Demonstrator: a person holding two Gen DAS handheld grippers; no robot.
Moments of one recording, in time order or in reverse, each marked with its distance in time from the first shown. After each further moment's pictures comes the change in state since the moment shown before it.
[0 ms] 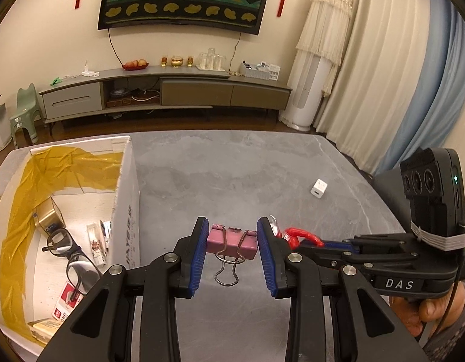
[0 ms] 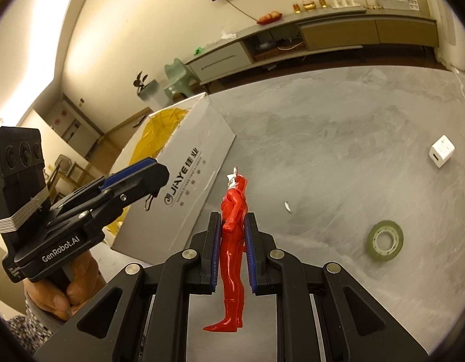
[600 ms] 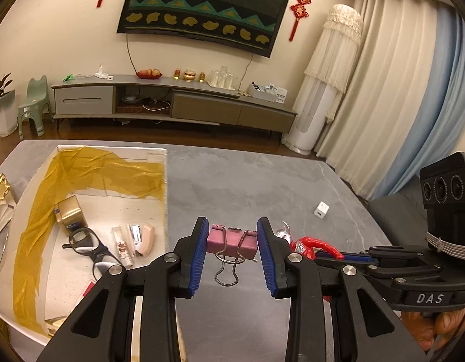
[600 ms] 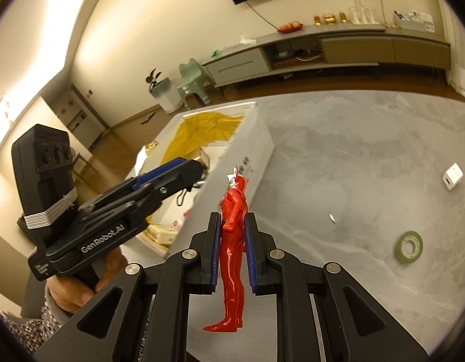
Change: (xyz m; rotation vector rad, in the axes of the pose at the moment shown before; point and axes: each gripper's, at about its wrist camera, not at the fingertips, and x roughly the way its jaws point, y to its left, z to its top) left arm -0.046 0.052 -0.001 -0.090 -0.088 -0.029; right arm -0.009 0.089 0.008 -0.090 -0.017 0.001
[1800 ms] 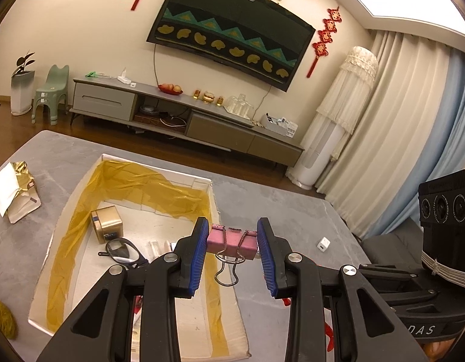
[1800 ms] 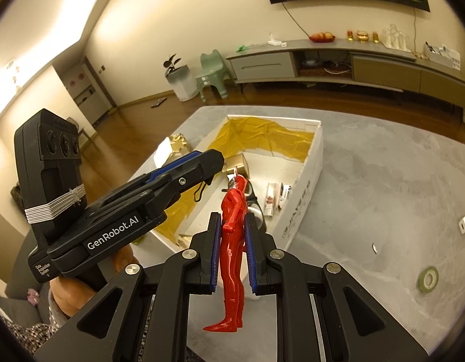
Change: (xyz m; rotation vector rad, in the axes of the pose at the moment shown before) left arm -0.057 0.075 0.015 -0.143 -0.125 -0.013; right arm 0.035 0.108 0.024 -0.148 0.028 -0.011
